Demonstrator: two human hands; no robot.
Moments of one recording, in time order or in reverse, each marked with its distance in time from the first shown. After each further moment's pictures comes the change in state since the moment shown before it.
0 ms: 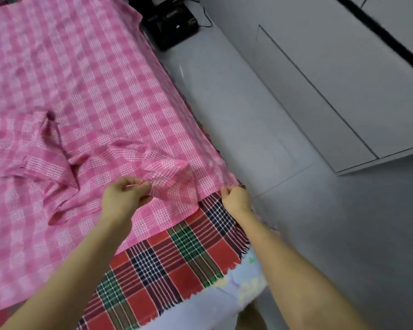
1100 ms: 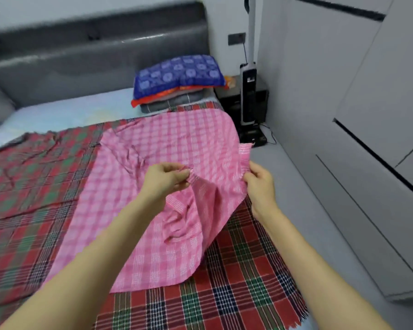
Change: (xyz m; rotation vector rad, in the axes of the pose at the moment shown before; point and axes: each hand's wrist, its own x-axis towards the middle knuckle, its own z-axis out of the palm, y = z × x) left_hand -0.121 0.166 -0.247 -0.252 -0.053 0.310; right_hand -0.253 -0.301 -0.070 0.867 -0.031 -0.657
